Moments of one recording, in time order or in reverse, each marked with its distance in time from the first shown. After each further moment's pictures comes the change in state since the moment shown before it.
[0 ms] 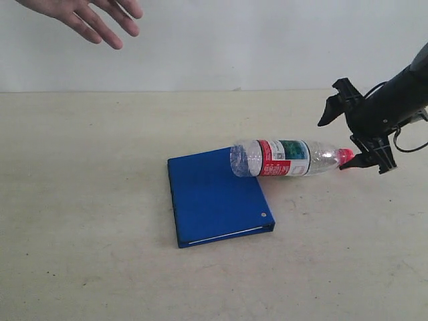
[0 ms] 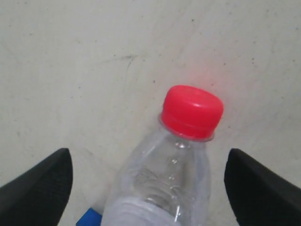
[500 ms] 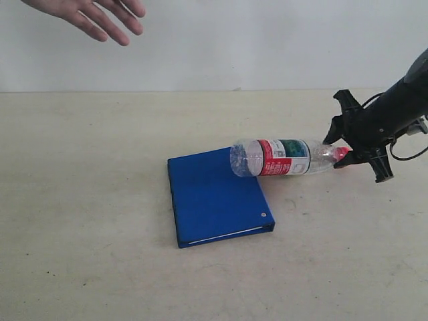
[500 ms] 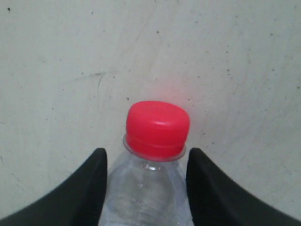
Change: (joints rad) left arm 0.000 0.000 0.000 0.000 0.000 0.000; right arm -0.001 0.044 0.000 -0.013 -0.015 0.075
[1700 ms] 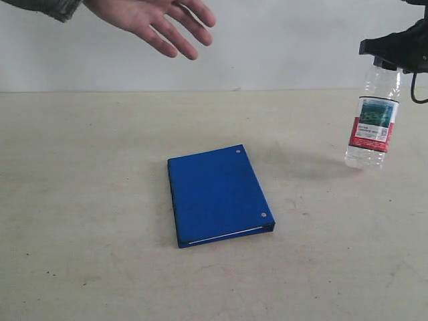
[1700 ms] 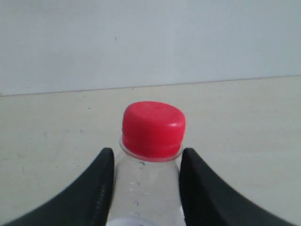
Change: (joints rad) left arm 0.000 0.000 0.000 0.000 0.000 0.000; right arm -0.068 -0.204 0.000 -0.004 -0.421 -1.299
